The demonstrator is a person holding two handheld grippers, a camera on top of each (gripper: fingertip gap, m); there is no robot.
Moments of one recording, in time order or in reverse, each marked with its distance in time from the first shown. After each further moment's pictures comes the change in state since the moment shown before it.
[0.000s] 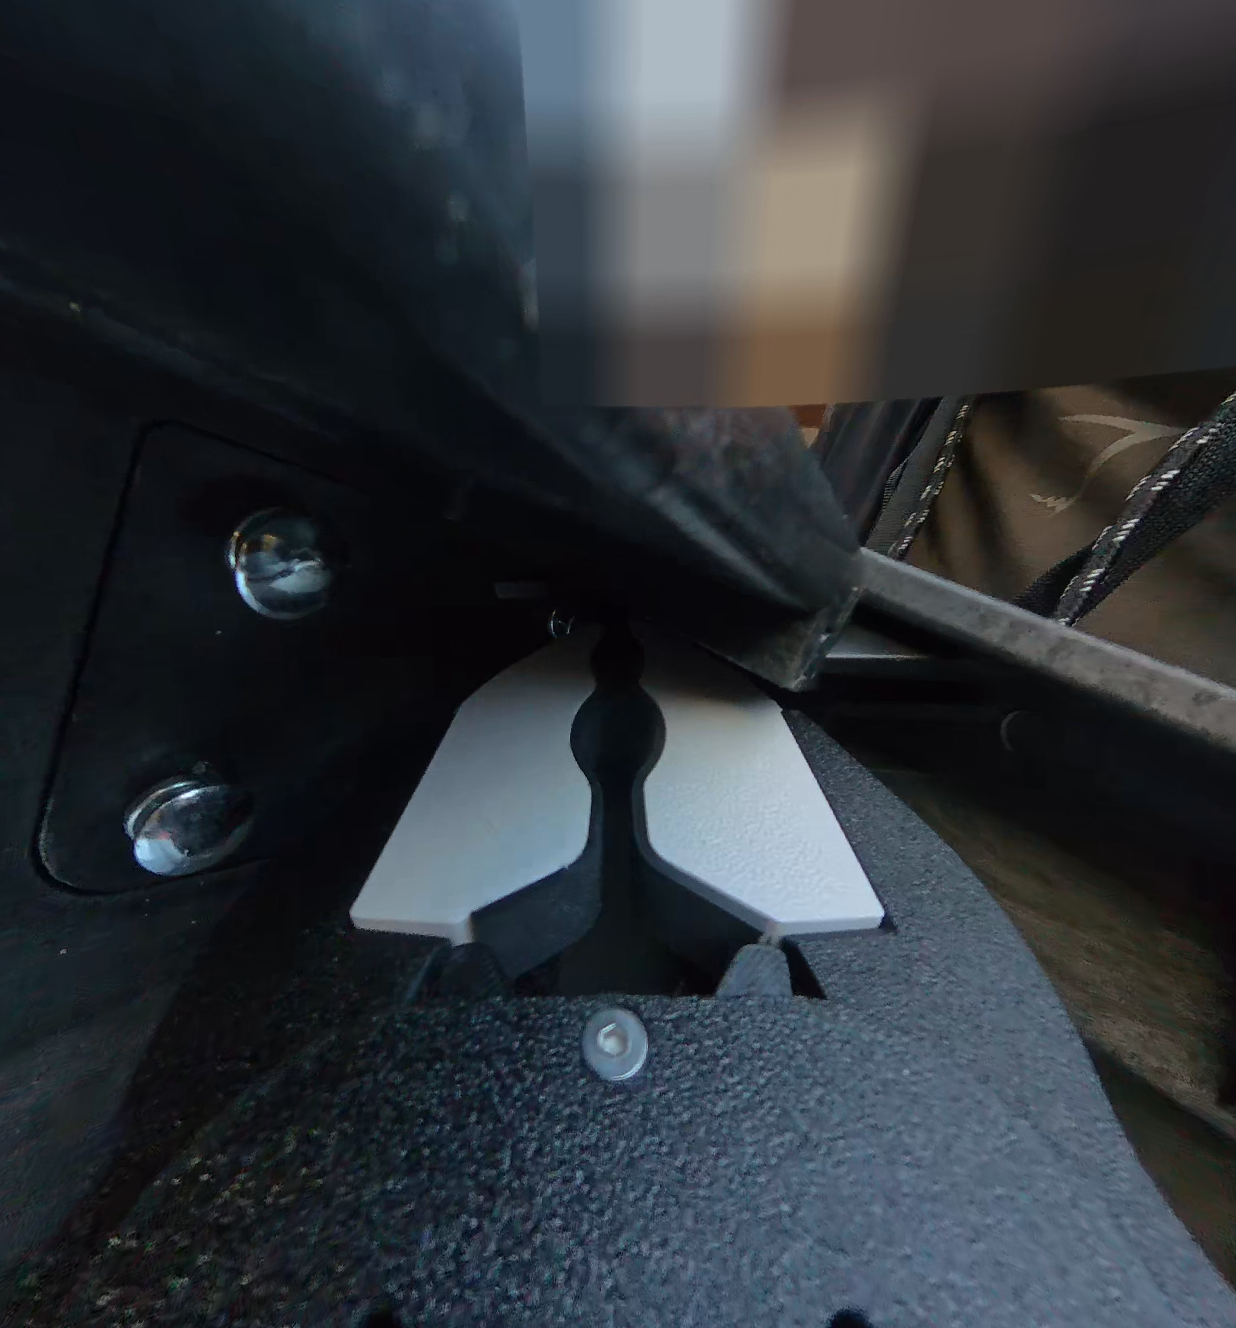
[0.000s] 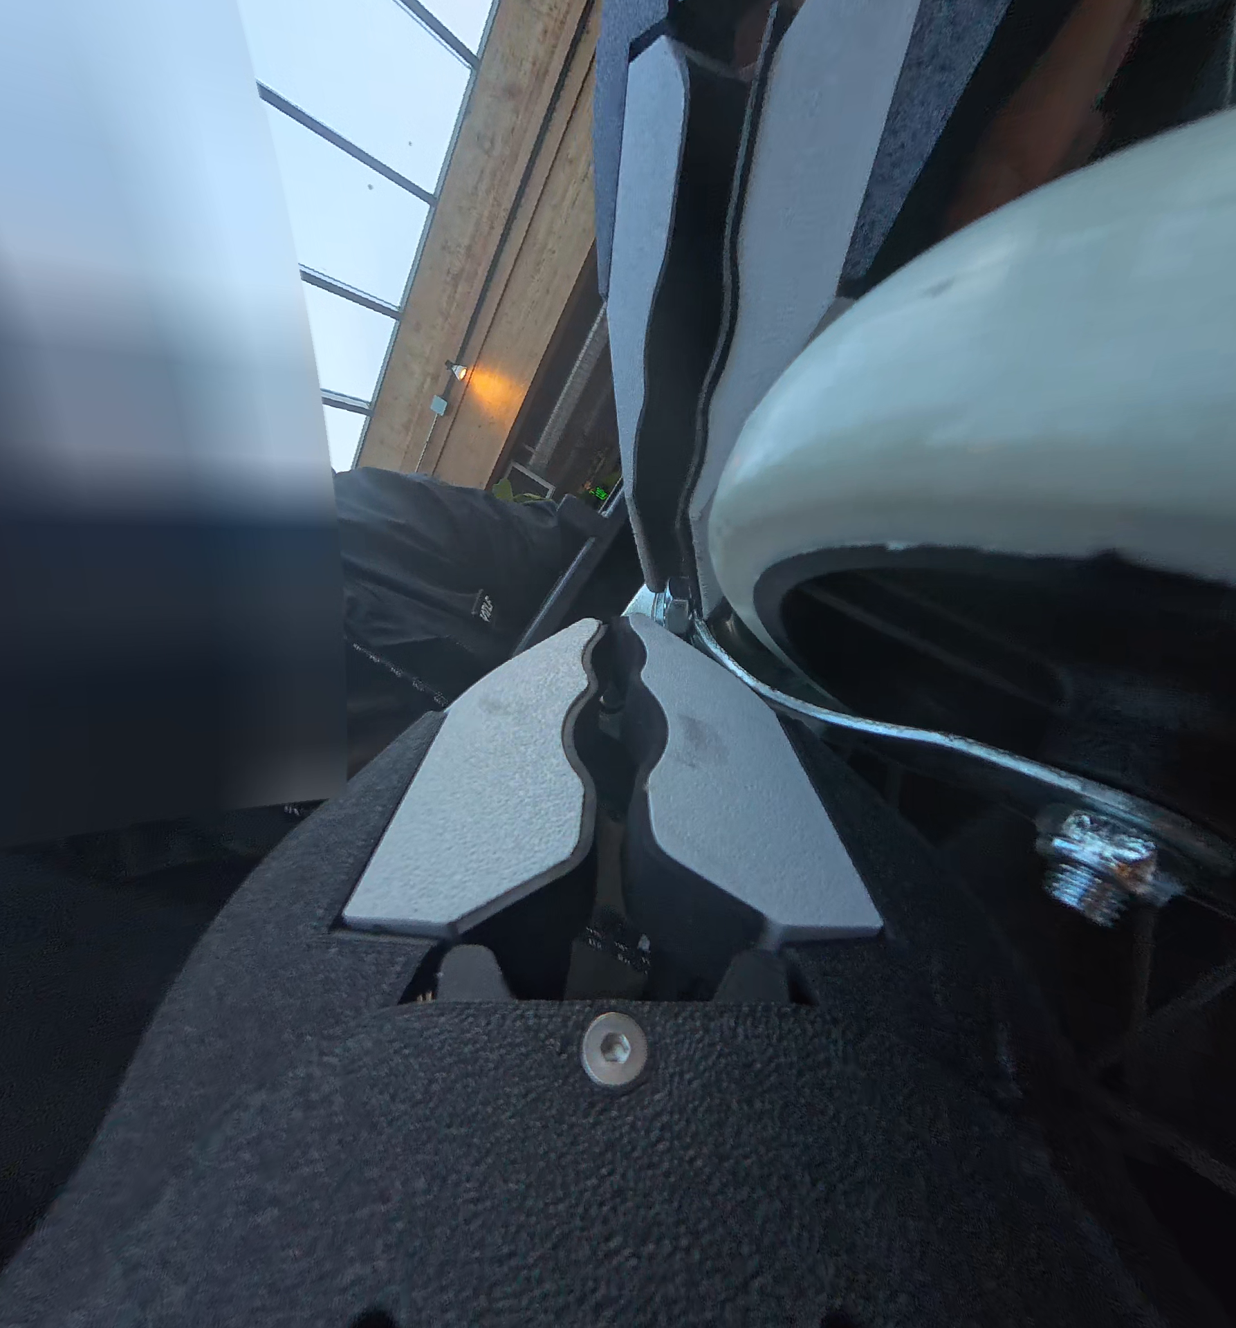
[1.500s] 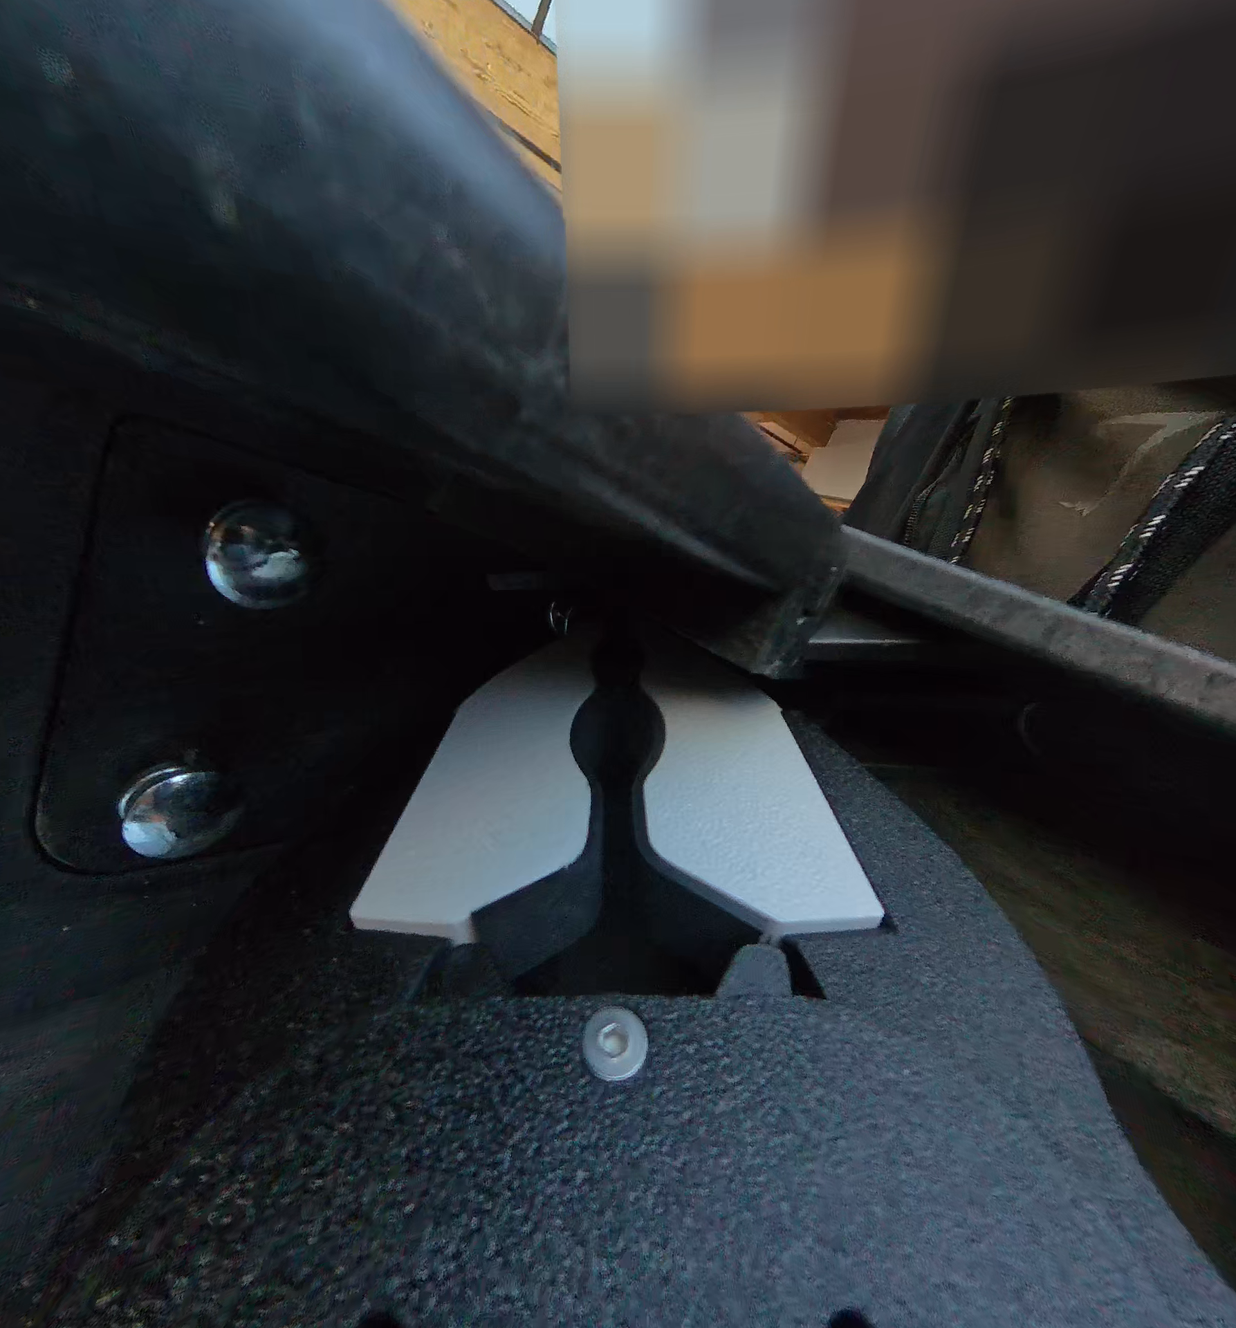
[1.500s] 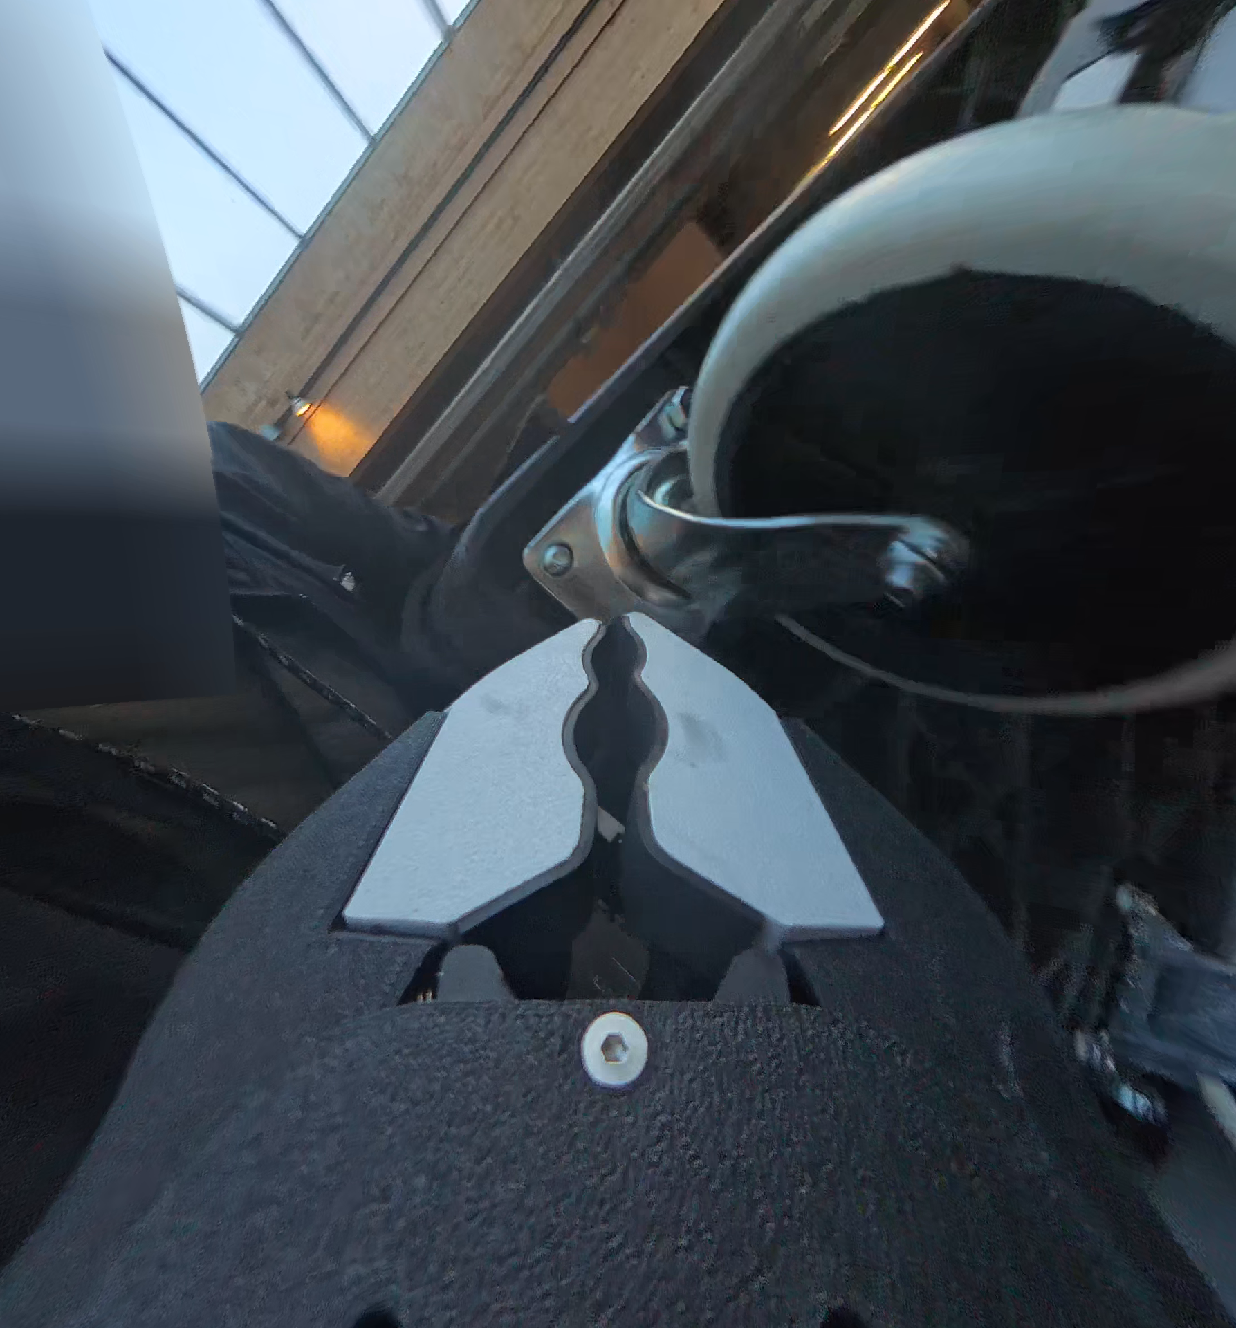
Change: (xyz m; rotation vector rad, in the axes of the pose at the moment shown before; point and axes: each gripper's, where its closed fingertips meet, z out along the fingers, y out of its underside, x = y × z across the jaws) left arm 0.000 0.003 0.001 -0.001 -0.059 0.043; right arm 0.015 0.019 -0.056 0.176 0.234 -0.268
